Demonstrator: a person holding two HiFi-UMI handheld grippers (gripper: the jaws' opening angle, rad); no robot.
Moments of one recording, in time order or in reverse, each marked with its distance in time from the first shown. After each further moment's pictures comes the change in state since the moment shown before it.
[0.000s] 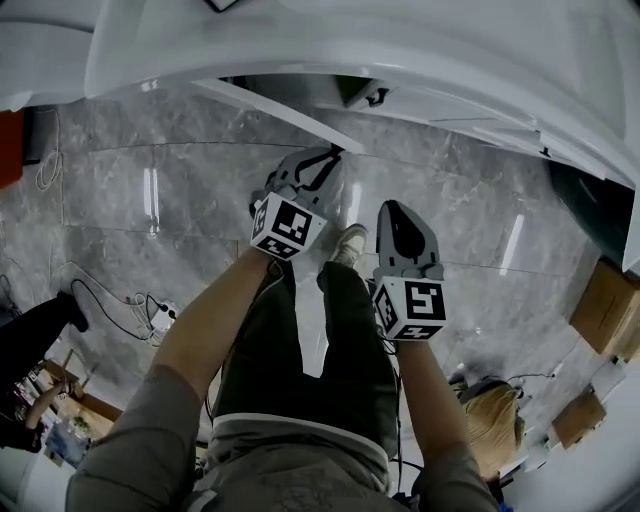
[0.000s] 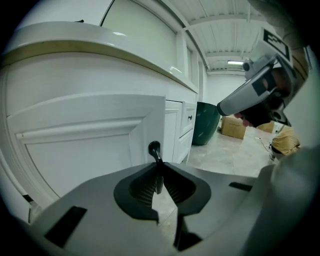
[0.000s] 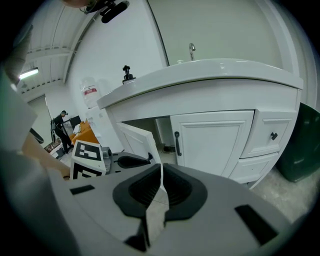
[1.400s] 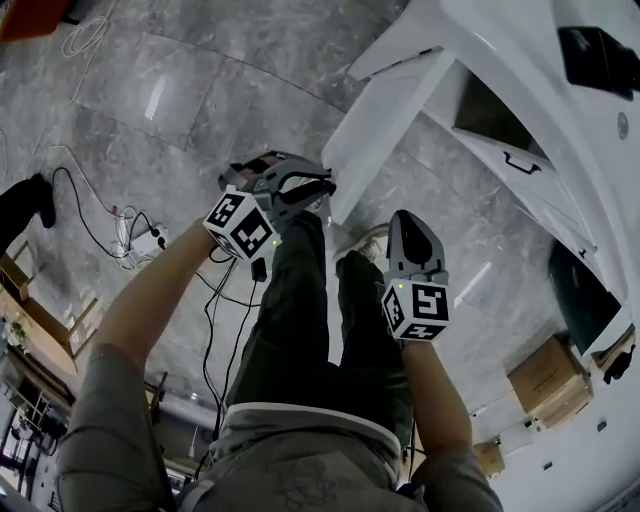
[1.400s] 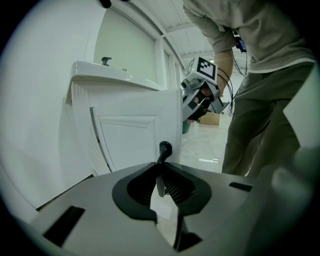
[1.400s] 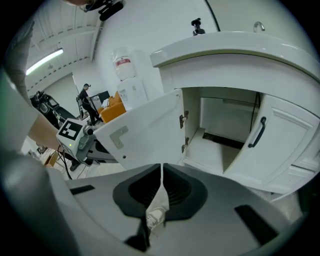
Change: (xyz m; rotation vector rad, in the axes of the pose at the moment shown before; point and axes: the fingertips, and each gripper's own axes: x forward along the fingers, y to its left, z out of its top) left arm -0.230 0.060 -0.144 0.200 -0.010 -0.163; right arm 0.069 0.199 -0.062 -0.237 0.217 0.243
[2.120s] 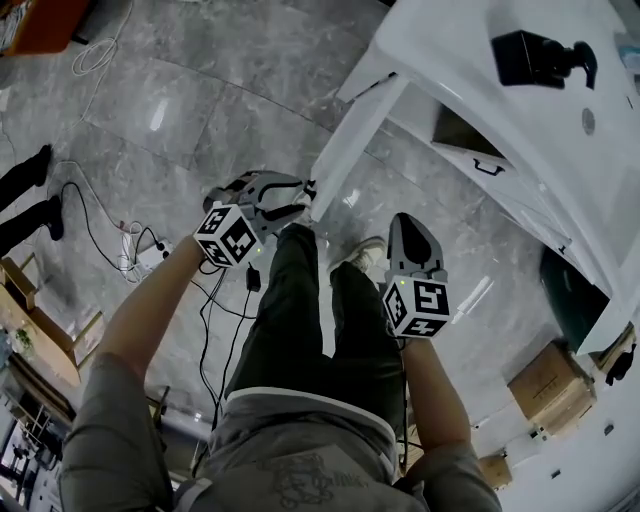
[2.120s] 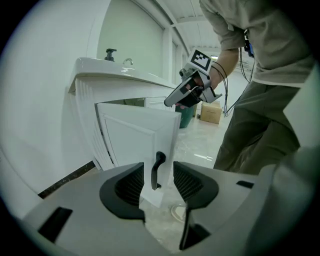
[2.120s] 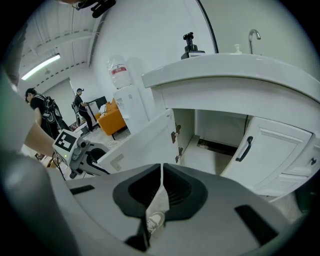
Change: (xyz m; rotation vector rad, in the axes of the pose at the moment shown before) left arm -0.032 0.000 0.010 -0.099 0.131 -0.031; right arm -0.036 -0.022 0.052 0.028 -0.032 -0.021
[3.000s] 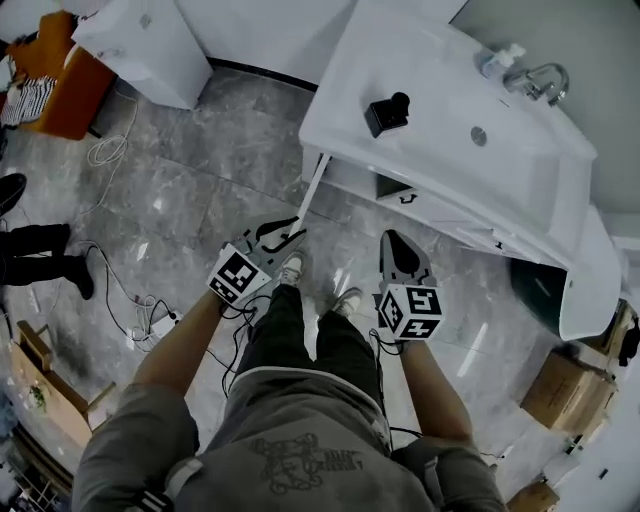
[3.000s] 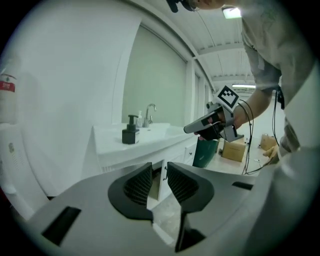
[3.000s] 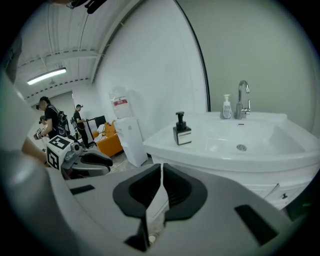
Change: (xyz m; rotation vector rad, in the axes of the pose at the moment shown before) left arm -0.102 0.035 0.233 -0.200 -0.320 0.220; right arm -0.155 -0.016 0.157 0.000 -0.233 -0.055
